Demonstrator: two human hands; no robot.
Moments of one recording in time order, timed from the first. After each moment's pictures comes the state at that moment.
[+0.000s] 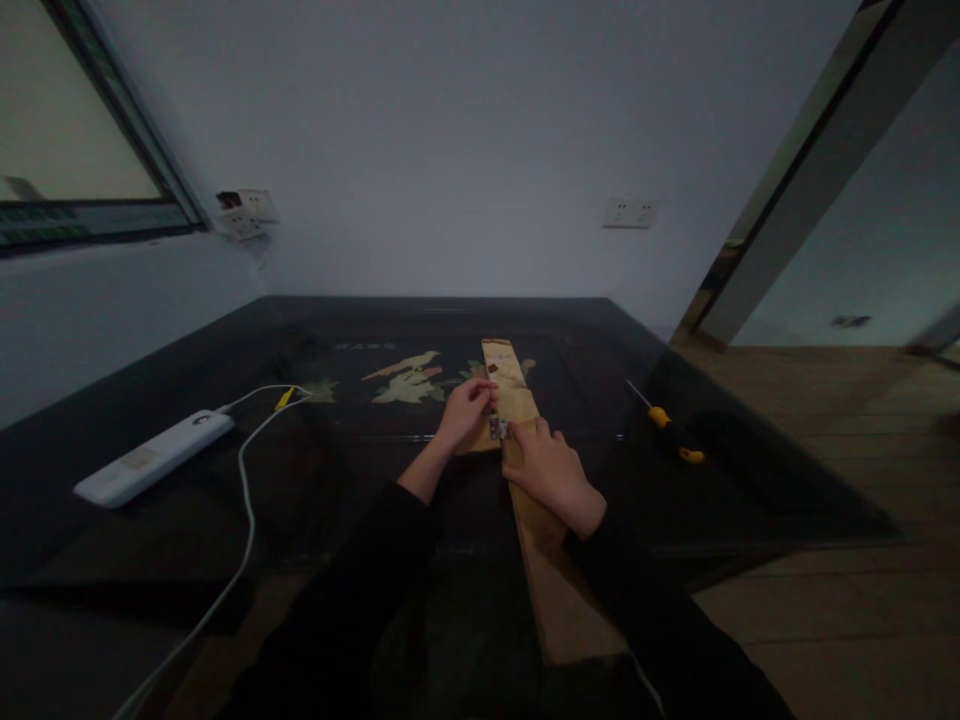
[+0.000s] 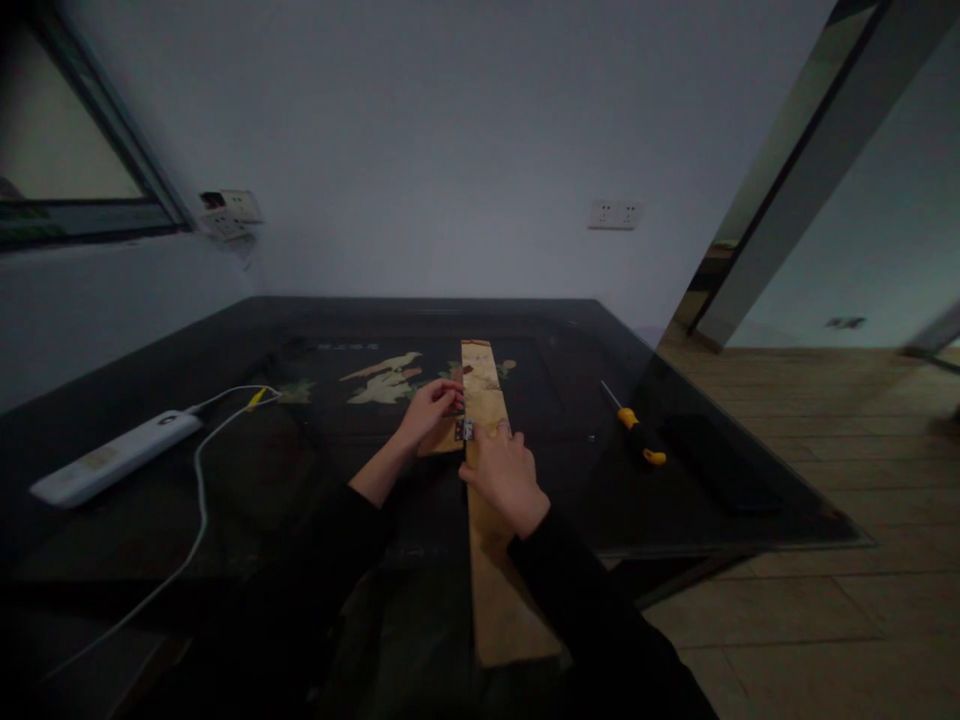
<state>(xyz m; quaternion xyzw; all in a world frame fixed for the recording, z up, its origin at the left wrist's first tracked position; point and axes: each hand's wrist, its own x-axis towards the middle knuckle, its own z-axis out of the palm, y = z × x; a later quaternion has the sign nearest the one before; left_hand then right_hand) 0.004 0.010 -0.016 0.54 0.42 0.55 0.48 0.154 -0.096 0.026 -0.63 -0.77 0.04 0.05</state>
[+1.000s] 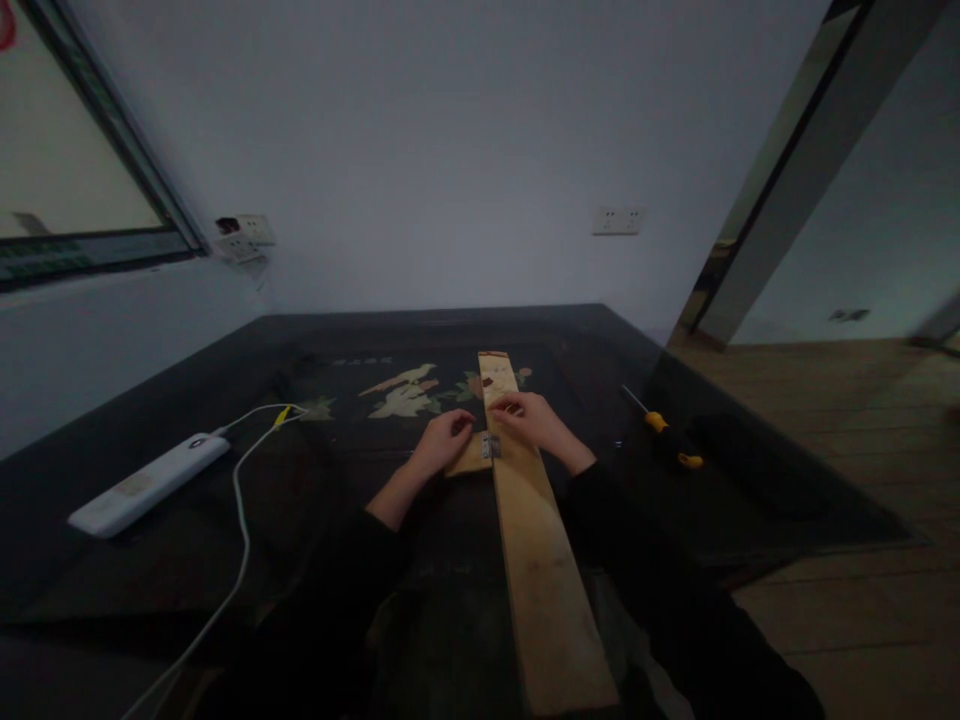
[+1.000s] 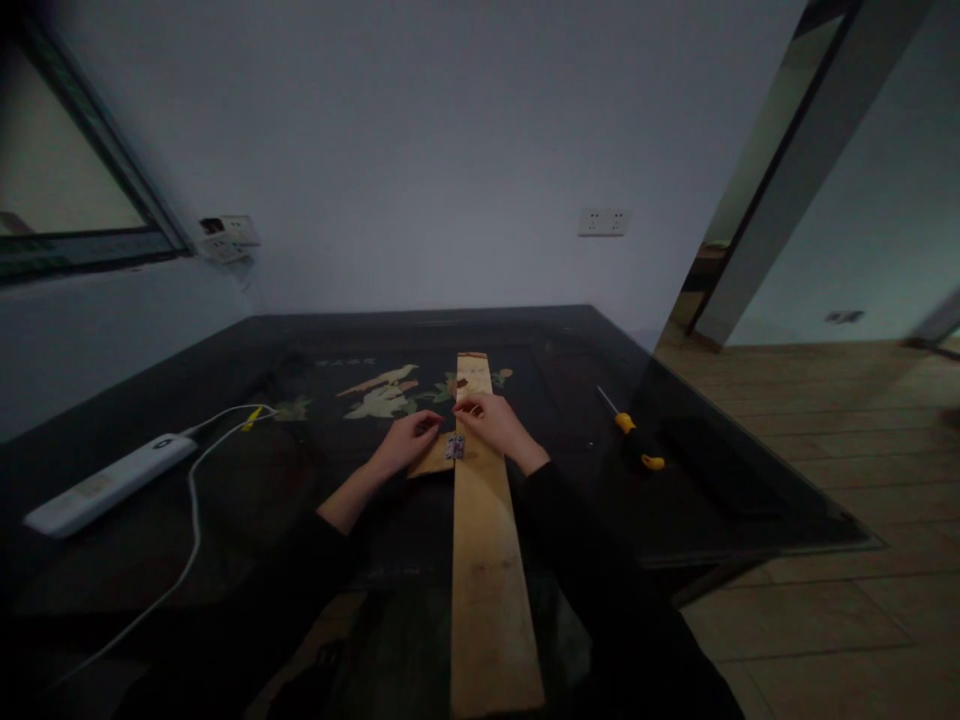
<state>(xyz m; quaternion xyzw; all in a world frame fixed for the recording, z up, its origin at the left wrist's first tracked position) -0.034 -0.005 -0.031 0.74 0.53 0.35 0.21 0.168 0.002 0.018 -0.42 -0.80 0.27 0.35</state>
